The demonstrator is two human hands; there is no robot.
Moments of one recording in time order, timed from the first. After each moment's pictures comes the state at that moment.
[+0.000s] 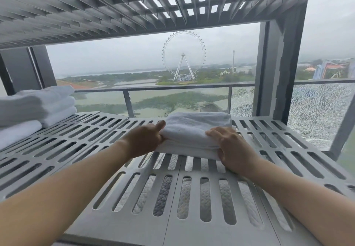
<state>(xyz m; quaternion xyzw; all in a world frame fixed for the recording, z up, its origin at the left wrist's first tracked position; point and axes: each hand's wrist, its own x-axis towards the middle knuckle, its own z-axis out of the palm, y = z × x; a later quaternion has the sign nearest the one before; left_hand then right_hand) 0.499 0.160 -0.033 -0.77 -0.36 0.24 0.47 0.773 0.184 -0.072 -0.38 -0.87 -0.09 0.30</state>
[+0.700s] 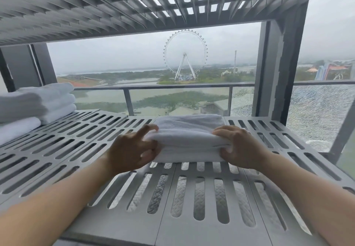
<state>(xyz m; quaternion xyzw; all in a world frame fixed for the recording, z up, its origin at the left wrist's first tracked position) 0.495 0.112 -0.052 -0.82 -0.43 -0.21 0.32 0.802 0.188 -0.057 -0.34 -0.89 -0.01 0.30</state>
